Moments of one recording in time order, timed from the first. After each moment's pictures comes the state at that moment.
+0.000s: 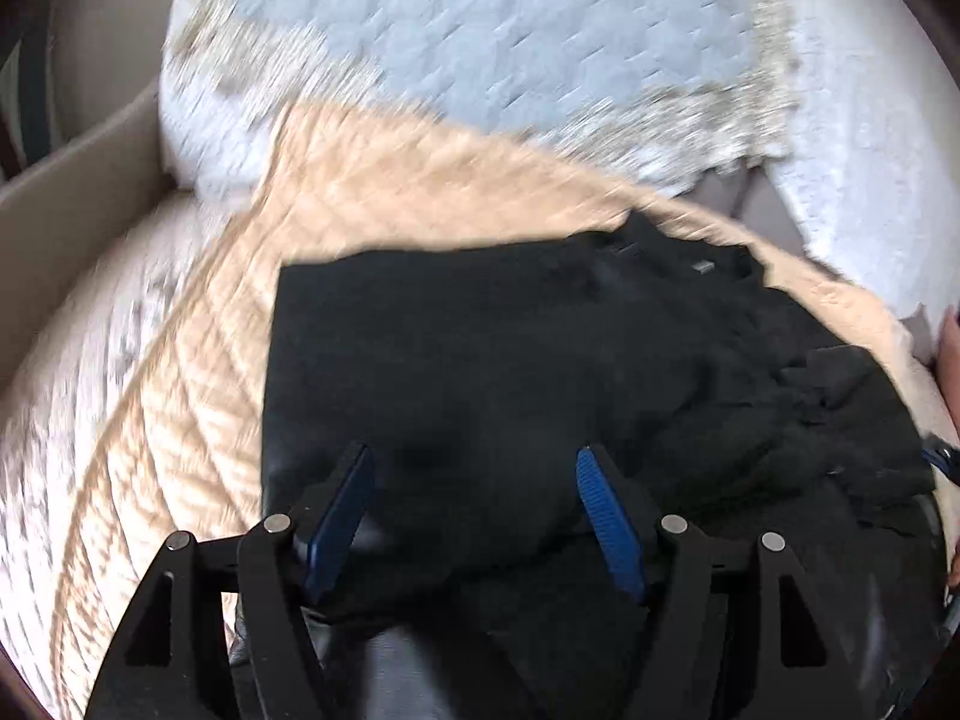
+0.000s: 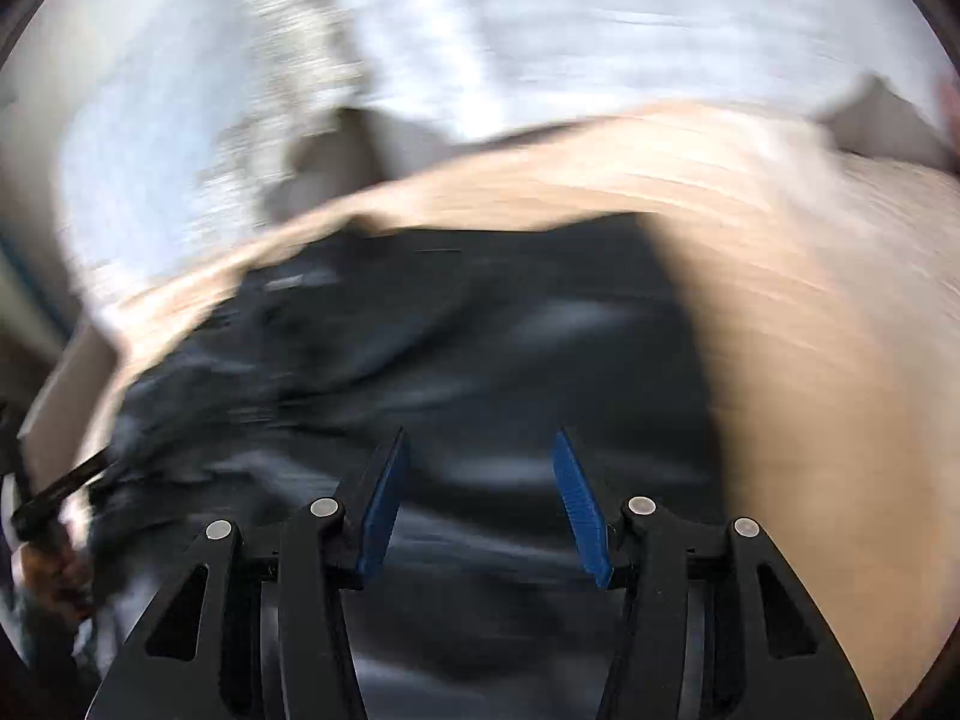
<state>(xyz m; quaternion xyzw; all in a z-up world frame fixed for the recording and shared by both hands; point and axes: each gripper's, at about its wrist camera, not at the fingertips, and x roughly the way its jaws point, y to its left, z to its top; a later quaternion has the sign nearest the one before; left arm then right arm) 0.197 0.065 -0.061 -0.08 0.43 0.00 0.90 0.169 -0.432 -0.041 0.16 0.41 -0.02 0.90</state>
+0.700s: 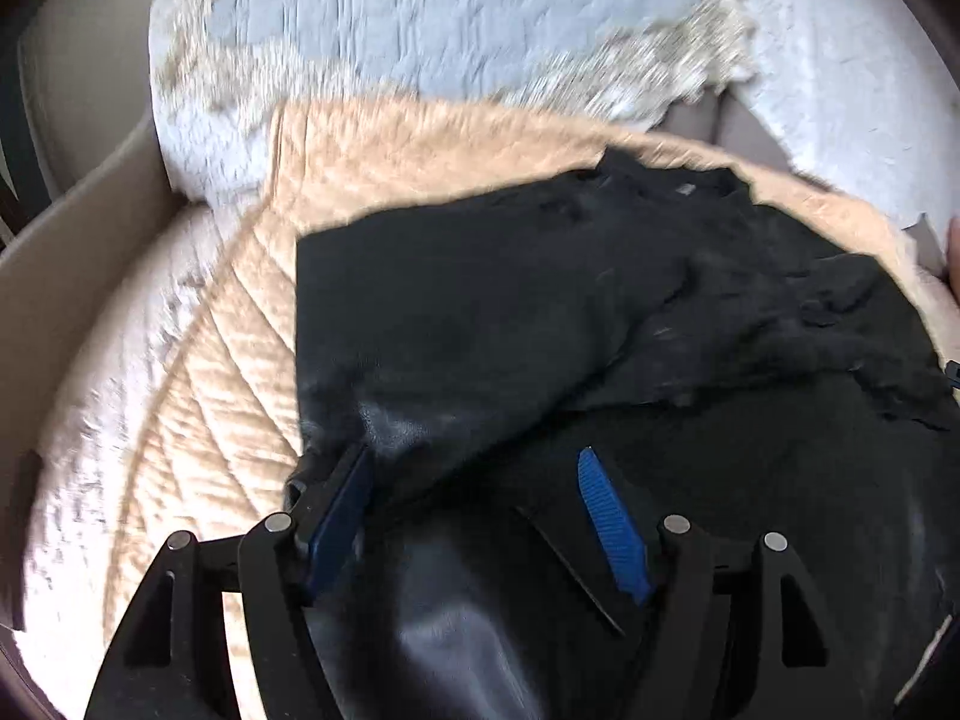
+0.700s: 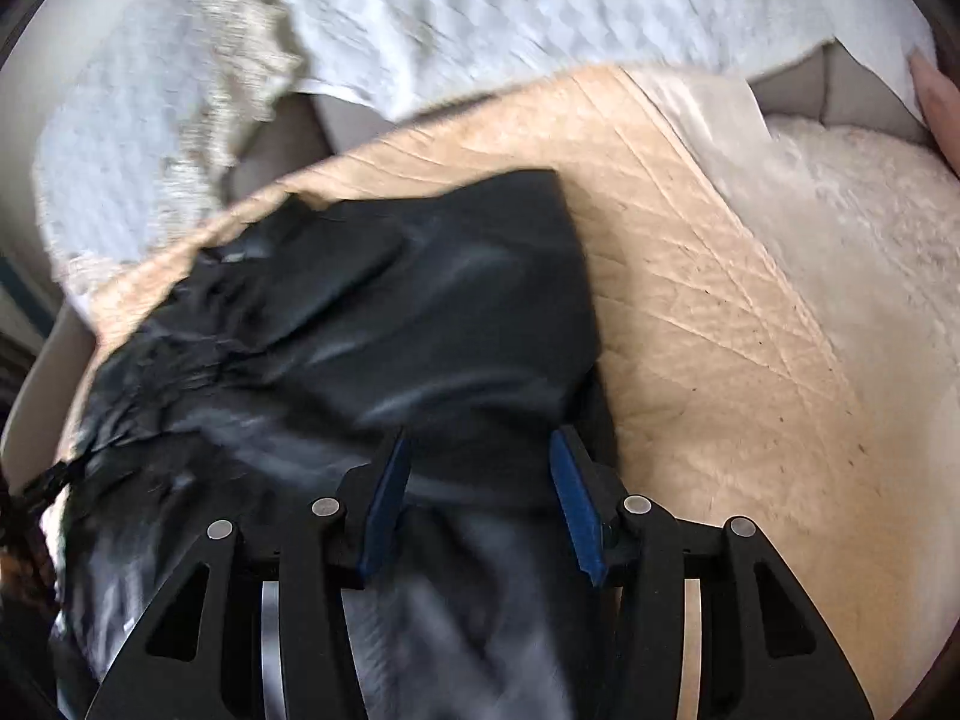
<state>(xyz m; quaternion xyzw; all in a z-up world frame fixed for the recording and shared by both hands) 0.152 0.047 -0.045 0.01 0.44 -0.01 0.90 0.137 -0.456 -0.041 0.15 0.43 0.01 0.89</state>
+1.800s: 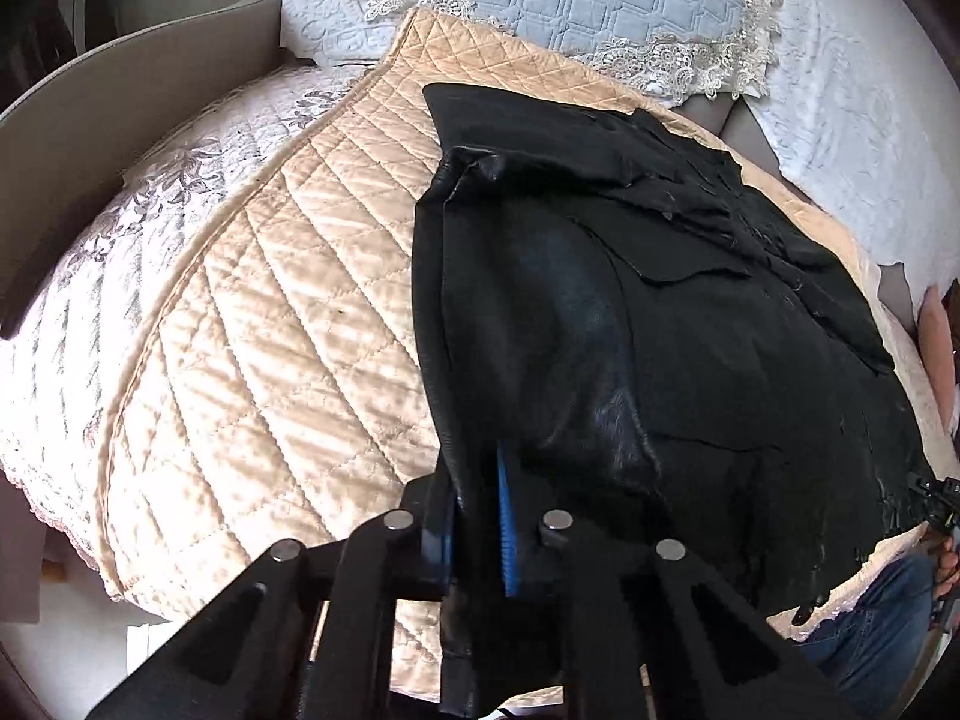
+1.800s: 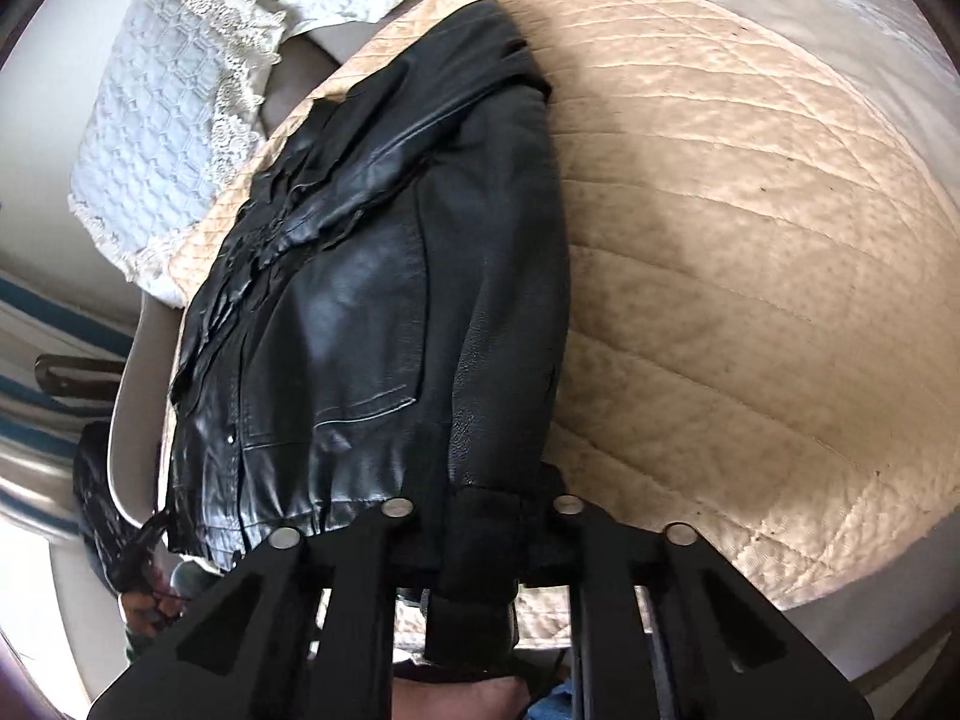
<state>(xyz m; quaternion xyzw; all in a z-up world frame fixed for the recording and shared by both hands) -0.001 0.110 -0.063 -0.10 0.48 0.01 0.87 -0.005 -0.445 -0.096 0.31 0.51 0.05 0.80</state>
